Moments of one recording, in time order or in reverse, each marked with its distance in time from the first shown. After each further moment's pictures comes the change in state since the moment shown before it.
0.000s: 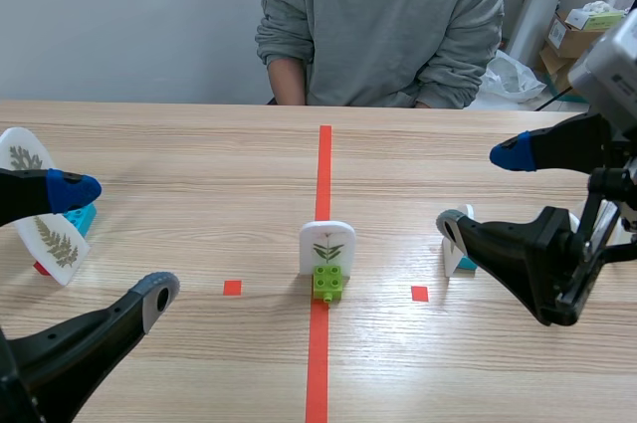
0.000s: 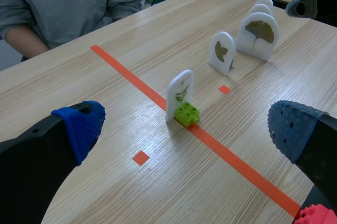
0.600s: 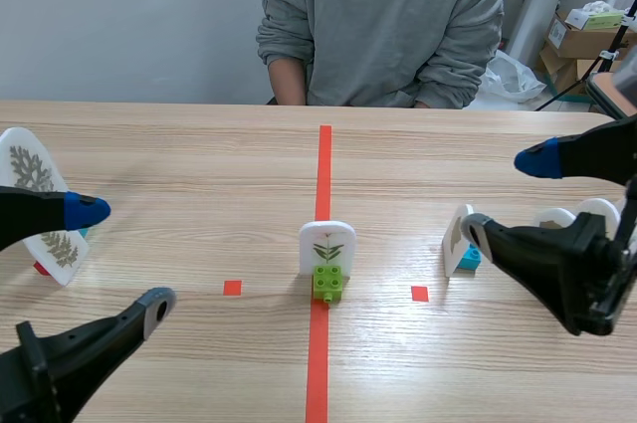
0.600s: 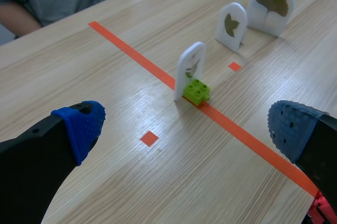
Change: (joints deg) left arm -7.6 -4.8 5.4 -10.0 0.1 0.0 0.0; right arm -4.5 0.0 6.2 0.0 2.2 2.5 1.5
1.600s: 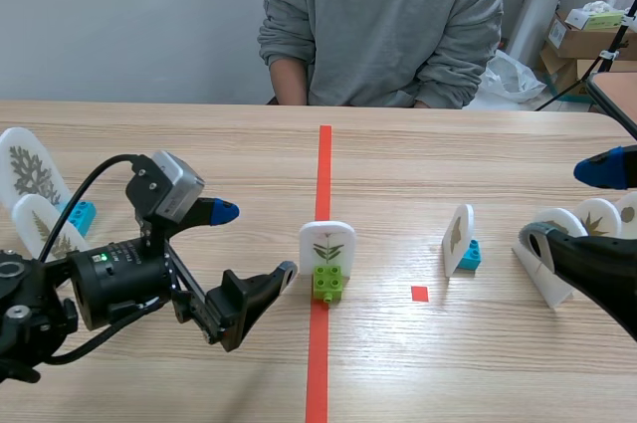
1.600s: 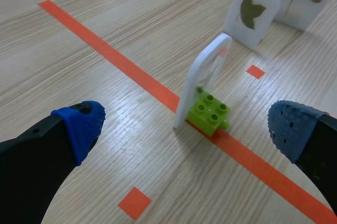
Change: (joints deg) left arm -35.6 10.5 25.7 -35.5 8.8 5.6 -1.9; right arm -5.4 0.0 7.9 -0.1 1.9 1.4 -0.3
